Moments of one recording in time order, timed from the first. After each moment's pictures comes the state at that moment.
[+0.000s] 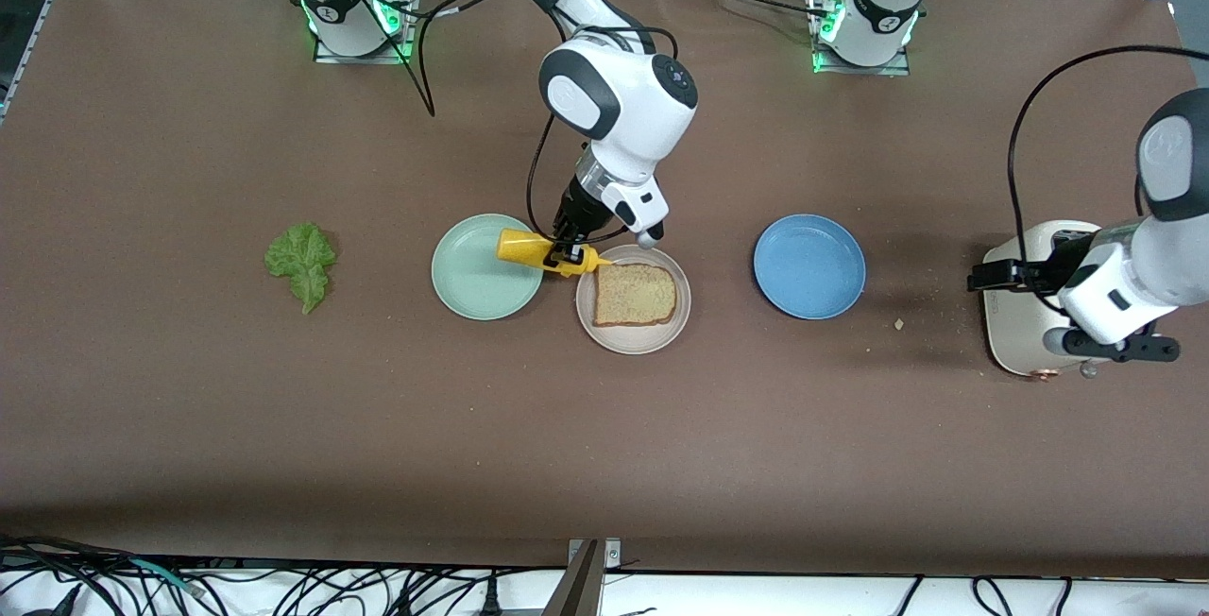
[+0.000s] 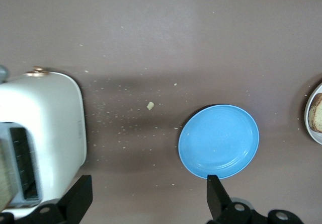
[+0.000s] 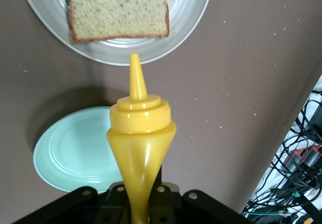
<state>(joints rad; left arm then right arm) 0.02 0.39 0.01 -1.37 -0.05 1.59 0.08 0.99 0.77 -0.19 -1.24 -0.46 1.82 -0.53</state>
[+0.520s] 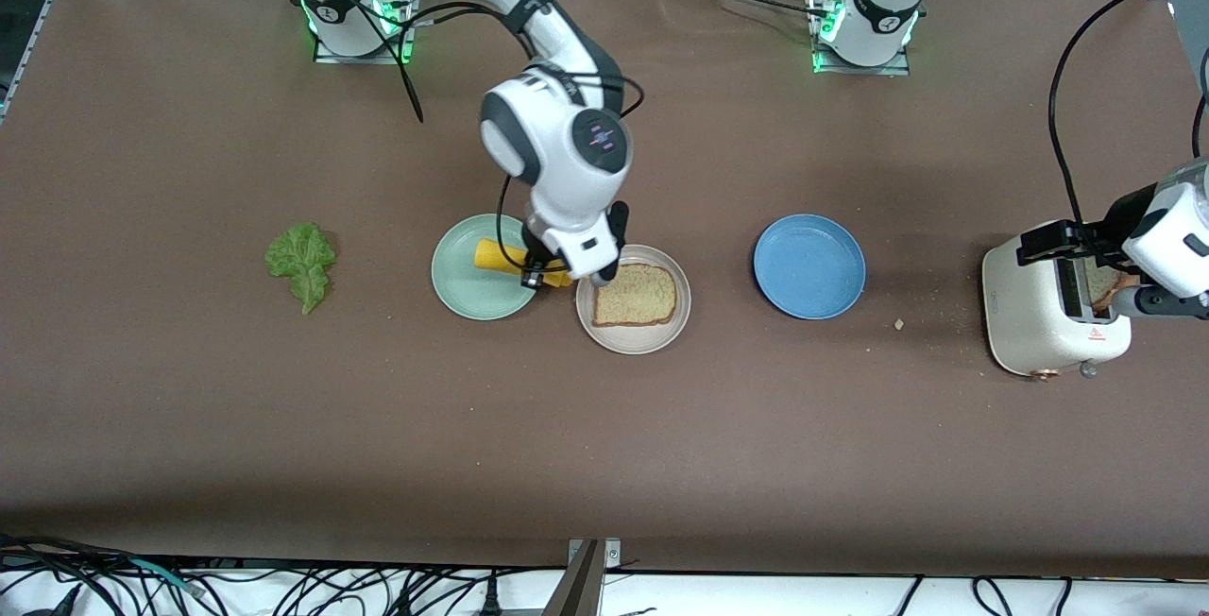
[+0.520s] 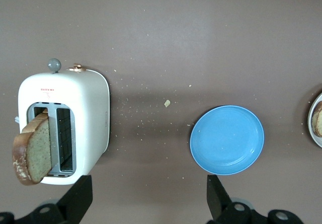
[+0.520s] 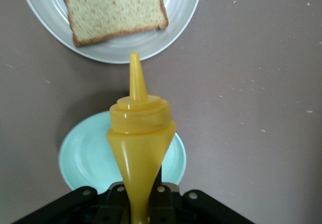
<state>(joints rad) 0.02 0.29 0.01 -1.37 -0.01 1.56 0.03 0.83 0.73 -0.21 -1.22 -0.07 1.82 -0.64</state>
